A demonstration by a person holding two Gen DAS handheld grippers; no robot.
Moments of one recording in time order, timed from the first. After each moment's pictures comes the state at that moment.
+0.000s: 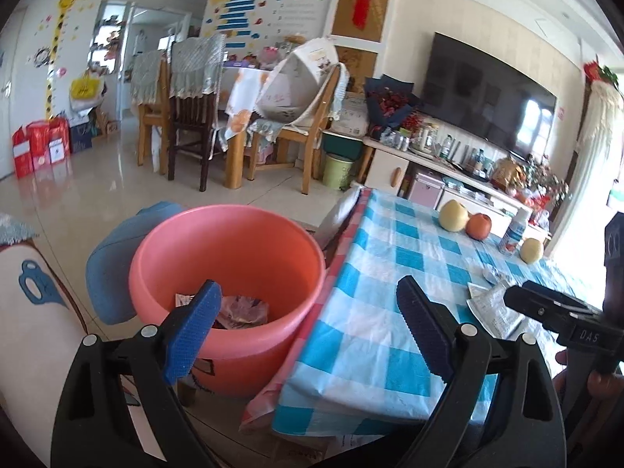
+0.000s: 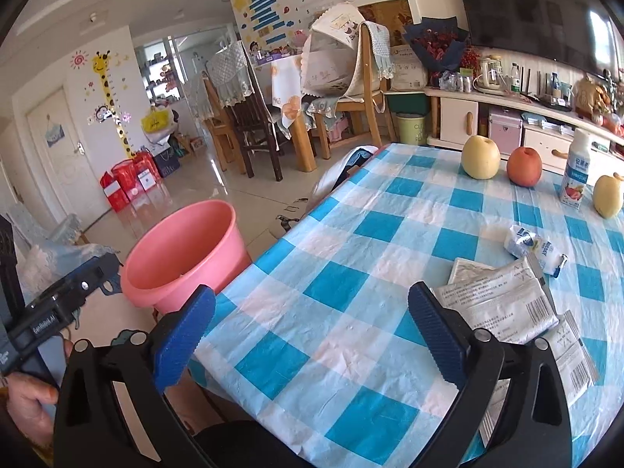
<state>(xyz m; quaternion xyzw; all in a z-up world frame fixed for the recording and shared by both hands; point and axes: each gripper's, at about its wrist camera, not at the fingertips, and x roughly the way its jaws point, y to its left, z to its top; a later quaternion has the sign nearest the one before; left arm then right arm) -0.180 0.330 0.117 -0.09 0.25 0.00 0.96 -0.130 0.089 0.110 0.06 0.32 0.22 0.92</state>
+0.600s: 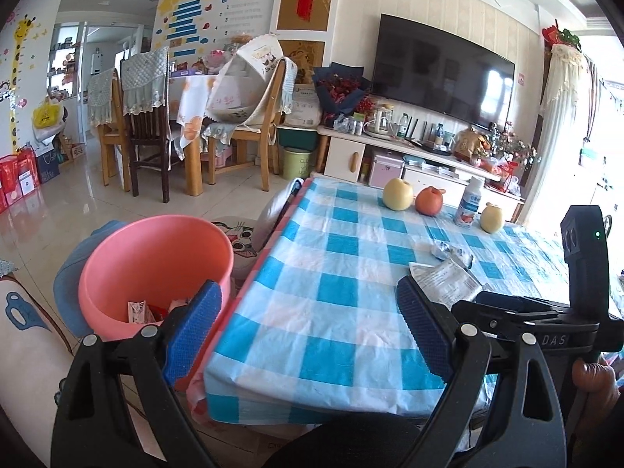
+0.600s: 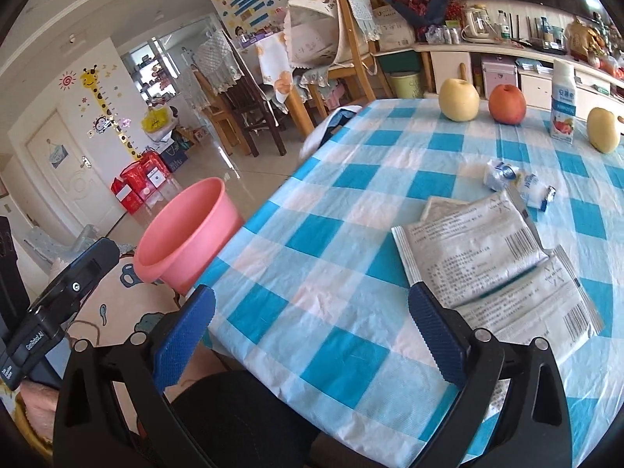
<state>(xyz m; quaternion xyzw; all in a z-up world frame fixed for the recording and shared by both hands) -0.195 0.244 0.137 -0.04 0.26 -0.06 0.96 -0.145 0.034 0.093 0.11 0.39 0.23 0.89</state>
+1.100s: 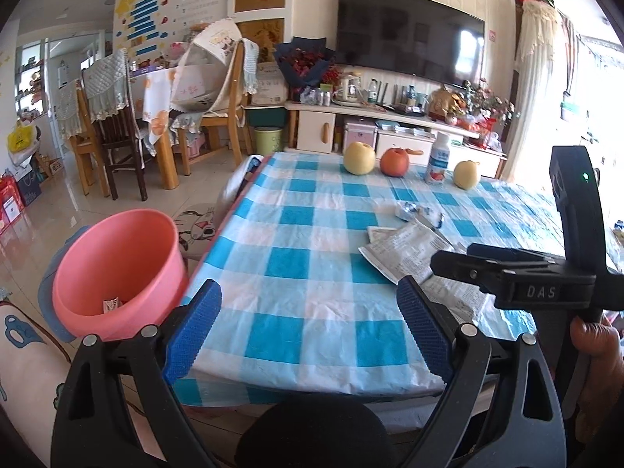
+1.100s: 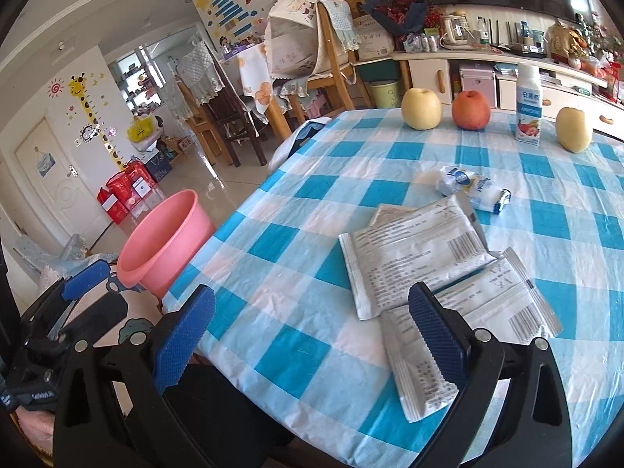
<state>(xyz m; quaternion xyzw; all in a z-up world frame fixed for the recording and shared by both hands) -0.198 0.177 0.131 0.02 0.30 -0.10 0.95 -0.149 -0.011 0.096 0.11 0.38 0.20 0.90</state>
